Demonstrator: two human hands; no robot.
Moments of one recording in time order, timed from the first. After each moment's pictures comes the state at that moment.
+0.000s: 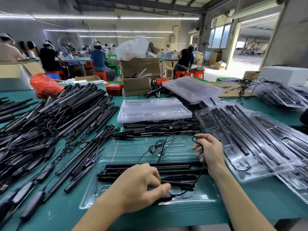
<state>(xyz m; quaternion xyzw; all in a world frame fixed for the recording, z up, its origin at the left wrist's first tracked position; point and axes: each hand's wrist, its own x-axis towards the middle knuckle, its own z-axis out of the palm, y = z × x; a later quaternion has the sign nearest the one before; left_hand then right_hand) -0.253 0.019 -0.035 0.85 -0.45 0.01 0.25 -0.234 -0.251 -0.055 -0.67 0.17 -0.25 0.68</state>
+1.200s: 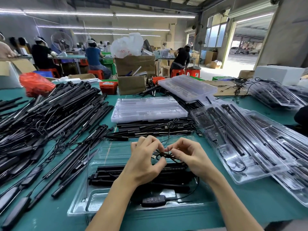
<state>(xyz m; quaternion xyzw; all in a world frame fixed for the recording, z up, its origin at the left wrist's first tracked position) -0.200 -0.038 -0.053 0.84 -0.38 0.18 0.36 -0.245 -0.228 -0.049 -0.78 -0.11 -0.14 0.60</state>
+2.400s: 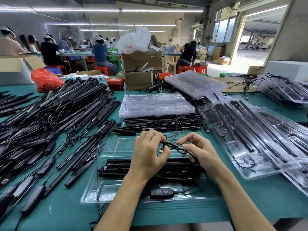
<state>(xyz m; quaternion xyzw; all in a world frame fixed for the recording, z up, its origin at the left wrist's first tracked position) -0.204 -0.037 -0.056 0.83 -0.32 0.30 0.35 -0.247 -0.225 -0.054 -0.73 -0.06 -0.13 0.67</state>
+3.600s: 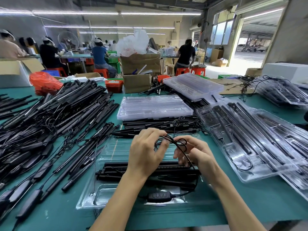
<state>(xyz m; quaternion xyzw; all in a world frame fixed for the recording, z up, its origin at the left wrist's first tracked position) -0.204 -0.037 -0.035 0.82 -0.32 0.30 0.37 -0.257 -0.221 -0.049 -0.73 -0.13 -0.12 0.66</state>
